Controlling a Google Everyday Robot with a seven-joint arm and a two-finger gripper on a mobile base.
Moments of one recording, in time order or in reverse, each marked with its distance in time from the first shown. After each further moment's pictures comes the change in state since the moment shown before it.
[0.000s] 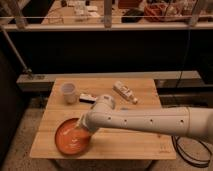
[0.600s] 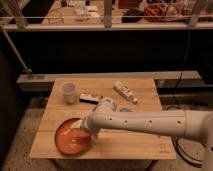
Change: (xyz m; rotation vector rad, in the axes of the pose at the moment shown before) arm -0.005 0.013 0.025 0.015 -0.052 -0.008
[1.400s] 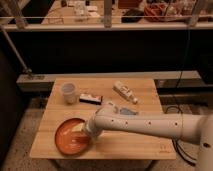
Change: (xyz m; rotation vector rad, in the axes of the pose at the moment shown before) arm -0.004 0.013 0.022 0.030 -0.057 0.007
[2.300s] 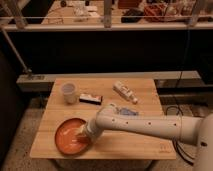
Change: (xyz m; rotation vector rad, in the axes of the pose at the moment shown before) arm -0.002 0.008 0.011 0.011 -0.038 0.005
